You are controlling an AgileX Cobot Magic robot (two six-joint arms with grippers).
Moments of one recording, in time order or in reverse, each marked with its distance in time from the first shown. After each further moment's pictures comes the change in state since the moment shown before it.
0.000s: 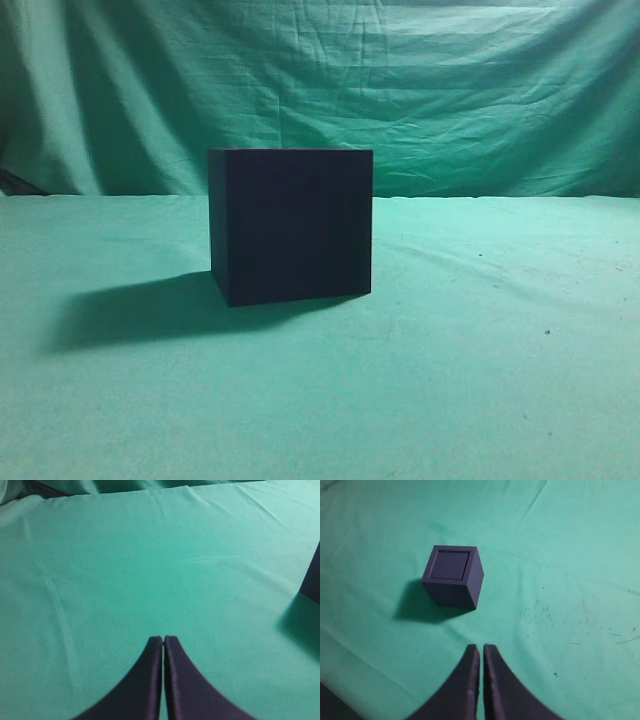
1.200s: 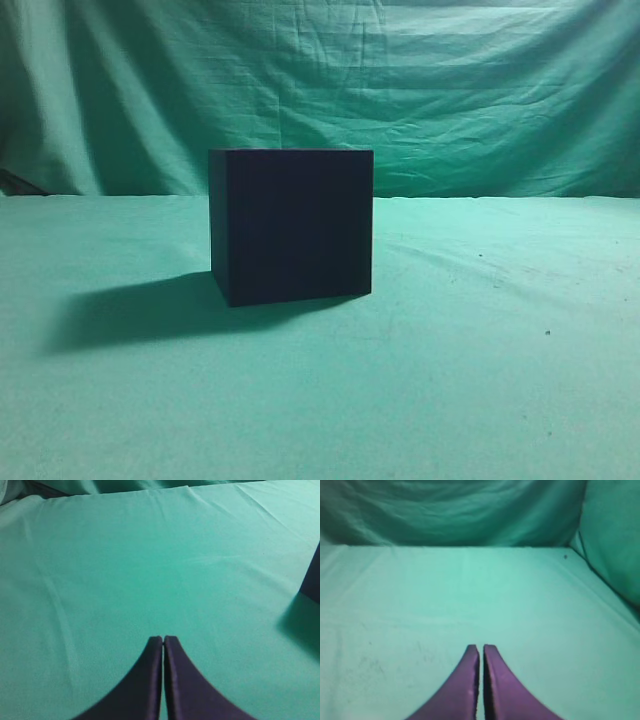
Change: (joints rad) left arm 0.000 0.000 0.000 0.000 0.000 0.000; right arm -0.729 -0.563 0.757 0.023 -0.652 -0.241
